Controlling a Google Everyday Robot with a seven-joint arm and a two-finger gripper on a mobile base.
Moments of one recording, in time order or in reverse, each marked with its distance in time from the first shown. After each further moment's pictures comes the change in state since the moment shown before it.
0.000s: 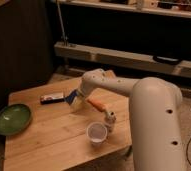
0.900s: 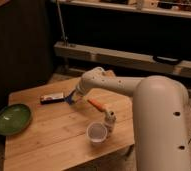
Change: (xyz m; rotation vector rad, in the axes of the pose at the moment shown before) arm -0.053 -0.023 -0.047 0.189 -0.108 -0.173
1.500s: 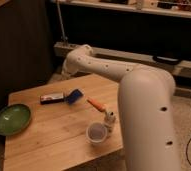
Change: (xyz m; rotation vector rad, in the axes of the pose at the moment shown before) arm -0.148 -0.069 -0.010 0.086 -0.045 -0.282
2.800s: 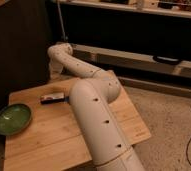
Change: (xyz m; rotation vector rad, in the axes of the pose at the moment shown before) arm 0.004 0.044 0.121 -0.246 0.079 -0.099
